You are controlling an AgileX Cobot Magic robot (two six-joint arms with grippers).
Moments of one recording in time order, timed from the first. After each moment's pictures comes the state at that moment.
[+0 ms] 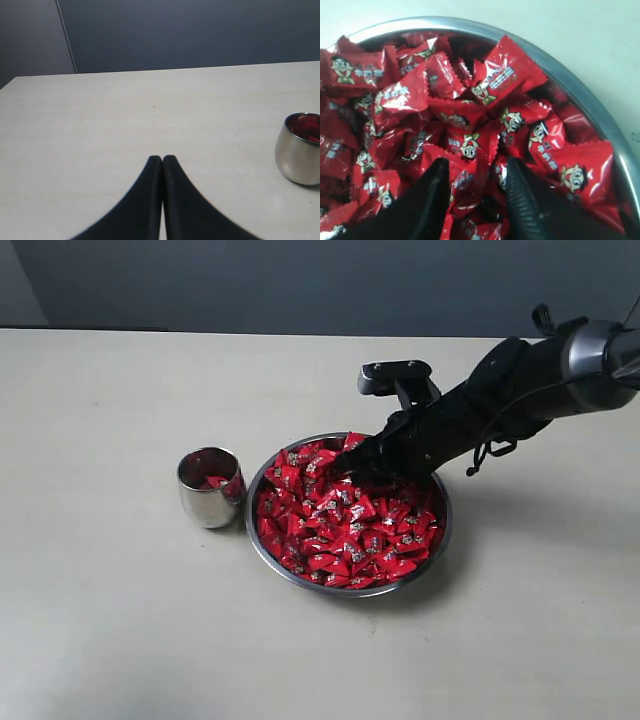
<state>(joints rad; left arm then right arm) 0.12 0.00 0.00 0.05 0.29 -0.02 0.54 1.99 -1.09 0.92 0.37 -0.83</state>
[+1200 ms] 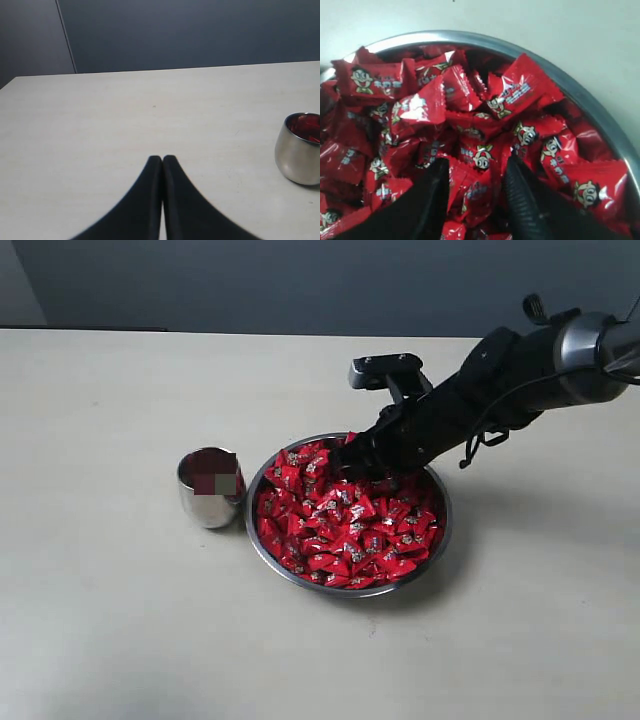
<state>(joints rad) 0.12 0.00 0.00 0.05 0.29 -0.02 0.55 2.00 -1.13 0.86 0.40 -0.77</state>
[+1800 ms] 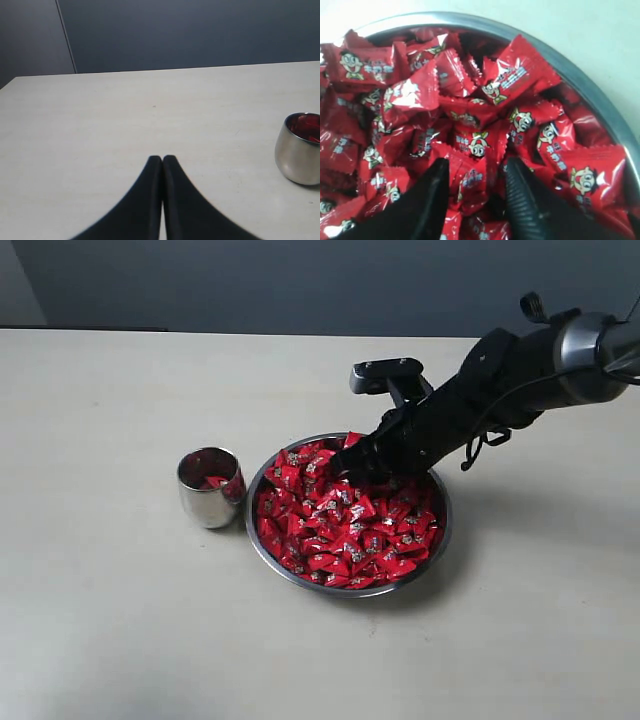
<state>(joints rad) 0.12 0.00 0.00 0.05 0.29 -0.02 0.55 2.00 -1.13 0.78 0.41 -0.71</state>
